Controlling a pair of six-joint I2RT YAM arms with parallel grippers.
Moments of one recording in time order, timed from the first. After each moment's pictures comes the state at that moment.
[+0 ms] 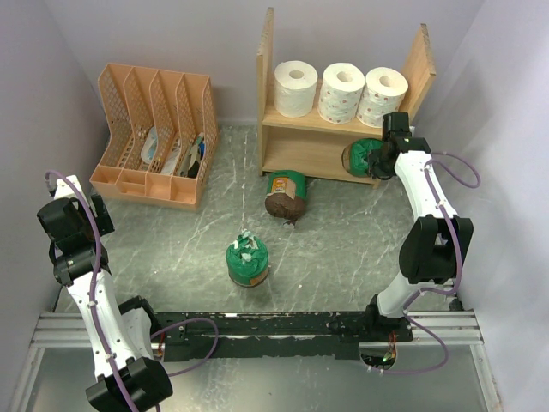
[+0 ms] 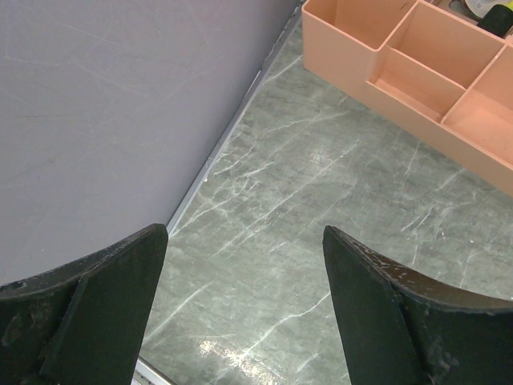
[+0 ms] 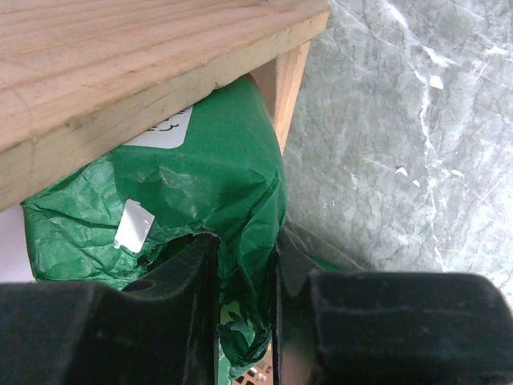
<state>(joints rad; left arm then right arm) 0.54 0.68 0.71 -0.48 -0.07 0.14 -0.02 1.67 1.51 -0.89 0.19 1.50</state>
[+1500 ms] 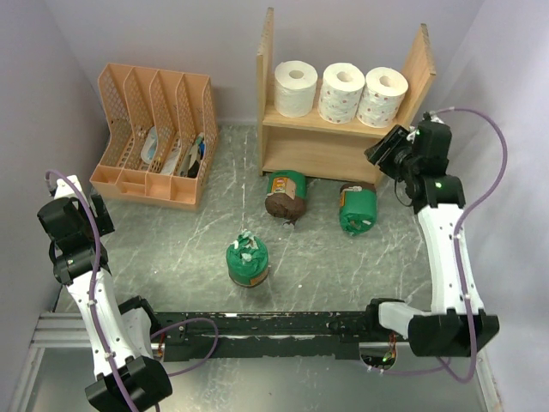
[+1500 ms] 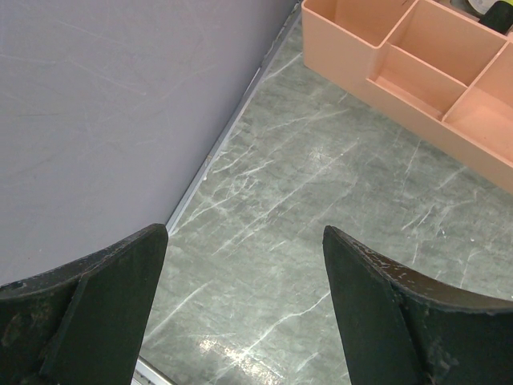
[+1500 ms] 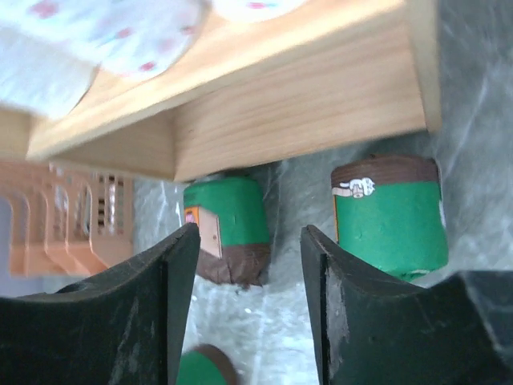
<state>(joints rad) 0.54 0.69 0.71 -0.48 -0.07 0.14 -0.02 1.22 1.33 -0.66 -0.05 0.66</state>
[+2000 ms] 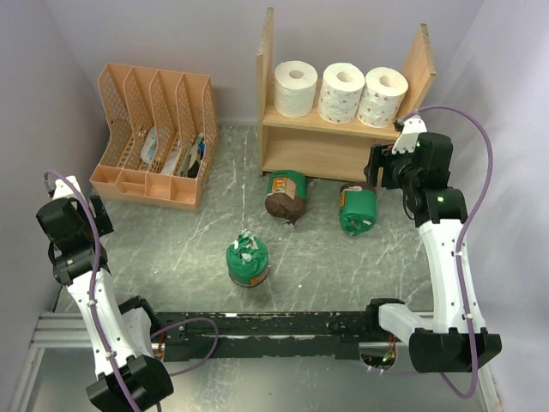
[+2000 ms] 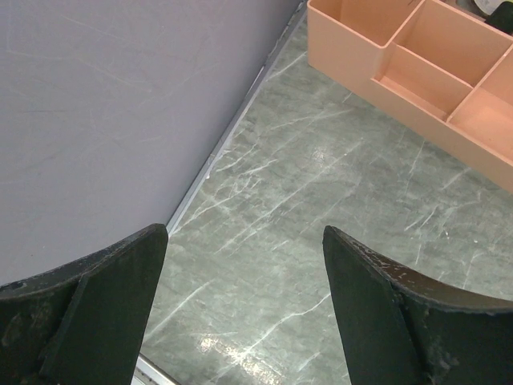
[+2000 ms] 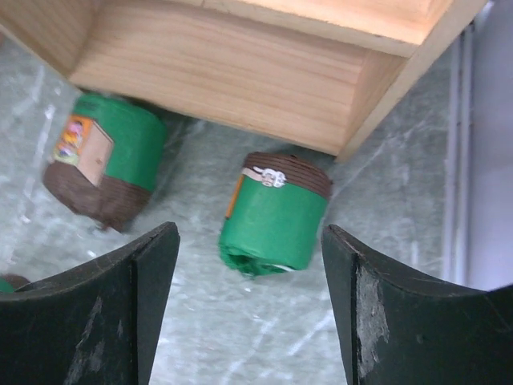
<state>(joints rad) 0.55 0.69 0.71 -0.48 -0.06 0.14 0.00 1.09 1.29 -0.70 -0.15 -0.03</state>
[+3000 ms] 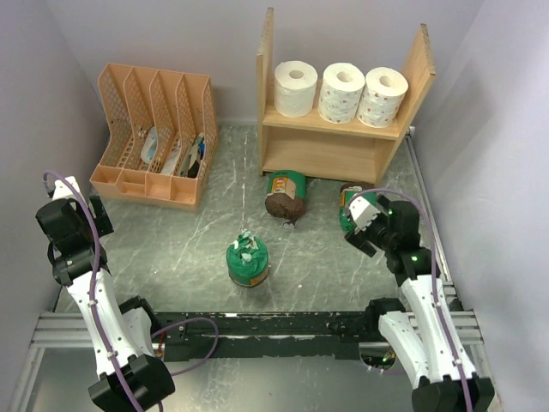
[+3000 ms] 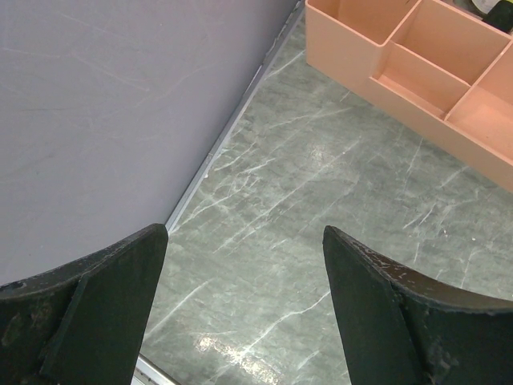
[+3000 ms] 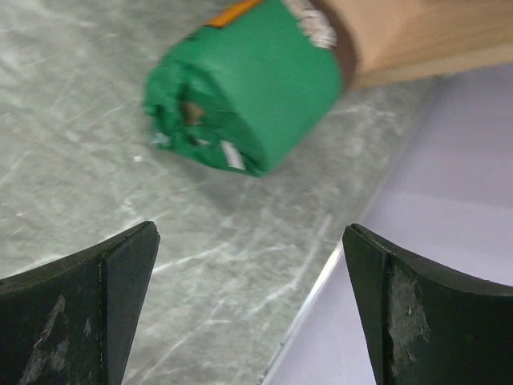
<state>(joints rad) 0.57 0.69 0.71 -0.49 -0.04 0.14 0.04 0.66 0.65 -0.59 -0.11 -0.89</state>
